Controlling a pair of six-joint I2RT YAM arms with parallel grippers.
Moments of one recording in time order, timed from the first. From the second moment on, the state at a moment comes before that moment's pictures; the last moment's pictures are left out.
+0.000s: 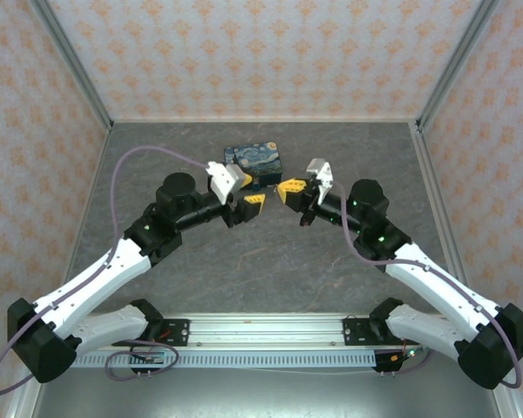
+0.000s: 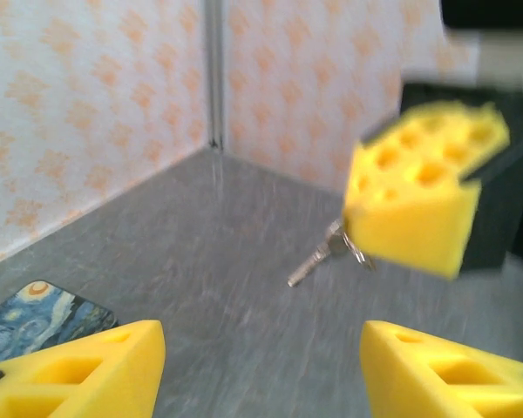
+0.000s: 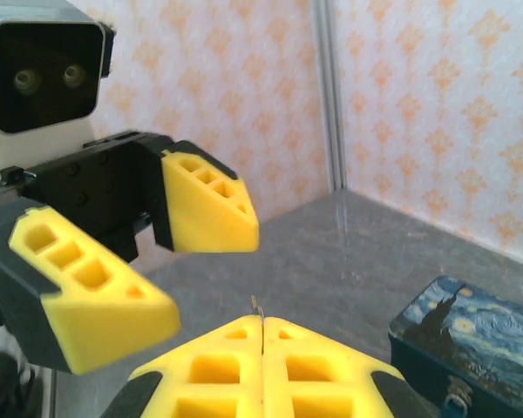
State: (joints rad) left arm -0.62 1.03 0.89 0.01 0.30 -0.07; right arm 0.61 0.98 0.74 0.26 -0.45 0.19
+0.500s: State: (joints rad) left arm -0.62 1.11 0.95 0.28 0.17 -0.94; right arm 0.62 1.02 0.63 0.81 -0.25 0.80
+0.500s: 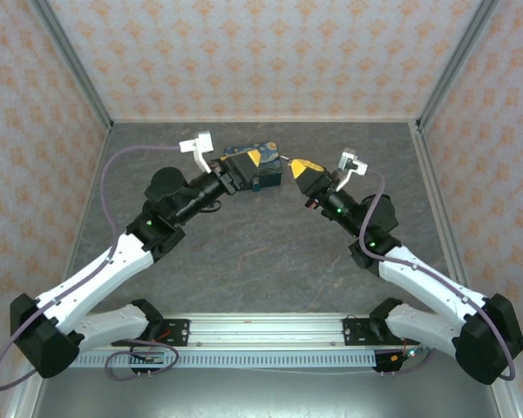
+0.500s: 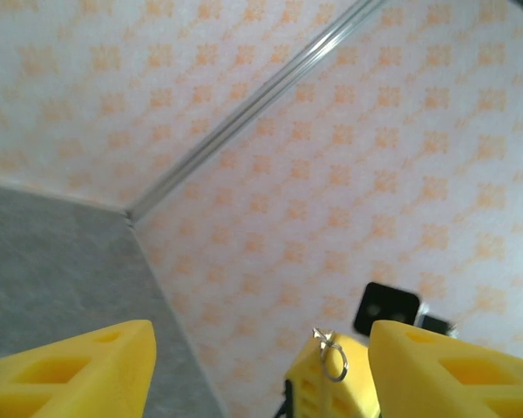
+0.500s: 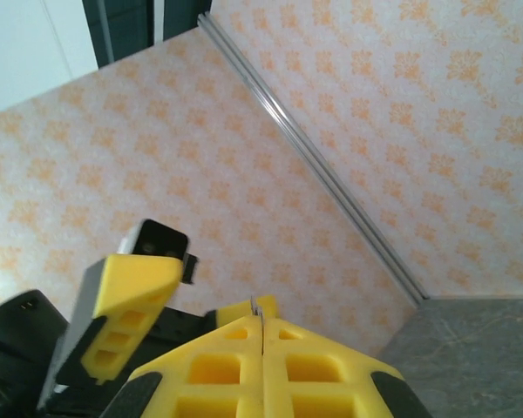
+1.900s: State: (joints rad) left arm -0.63 1.22 0.98 0.40 0.25 -1.14; right arm 0.70 1.18 0.64 0.95 -0.19 0.90
